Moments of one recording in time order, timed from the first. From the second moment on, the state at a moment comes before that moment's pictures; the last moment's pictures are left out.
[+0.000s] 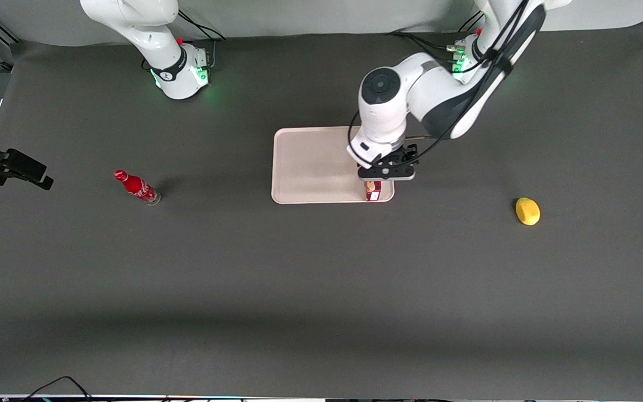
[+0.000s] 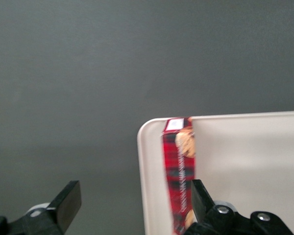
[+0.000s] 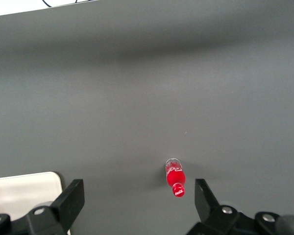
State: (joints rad) arm 0.03 0.29 -0.80 -1.96 0.34 2.03 -0.88
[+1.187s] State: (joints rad) arm 0.08 -0.14 -0.18 -1.79 0.02 1.69 -0.12
